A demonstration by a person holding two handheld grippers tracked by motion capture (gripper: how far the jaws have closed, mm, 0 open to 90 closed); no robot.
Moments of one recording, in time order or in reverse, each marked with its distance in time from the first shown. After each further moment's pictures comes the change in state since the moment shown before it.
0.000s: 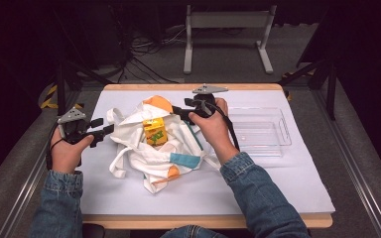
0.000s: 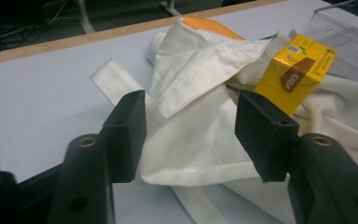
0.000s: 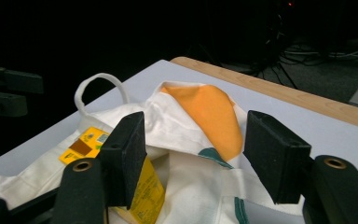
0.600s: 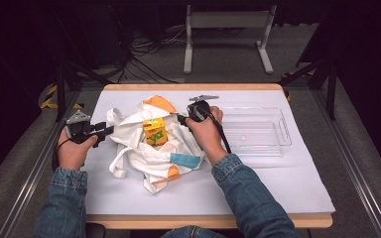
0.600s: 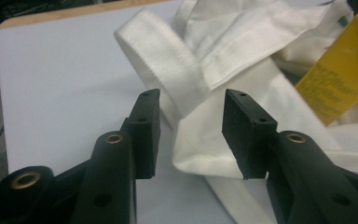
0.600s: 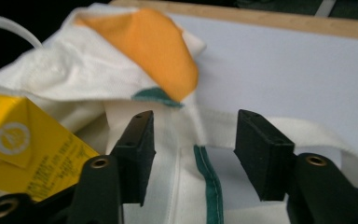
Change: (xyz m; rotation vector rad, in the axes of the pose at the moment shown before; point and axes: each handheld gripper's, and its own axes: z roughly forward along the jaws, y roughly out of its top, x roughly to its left) left arm 0.018 -0.017 0.025 0.043 0.053 -0.028; right arm -0.014 -0.036 0.038 0.173 -0.196 0.142
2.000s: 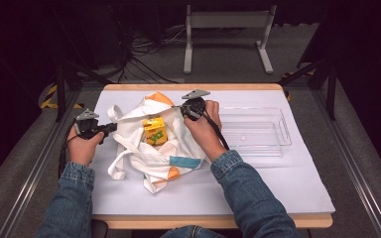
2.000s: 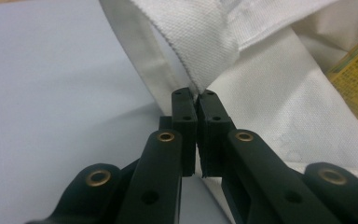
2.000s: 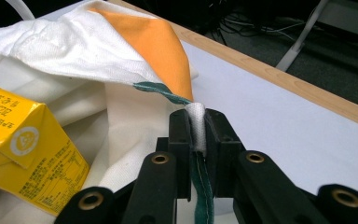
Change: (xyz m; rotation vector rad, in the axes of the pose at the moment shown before) left arm 0.013 -0.007 0.036 0.056 -0.020 -0.045; right arm 0.018 0.019 -0.011 -0.010 -0.106 -0.265
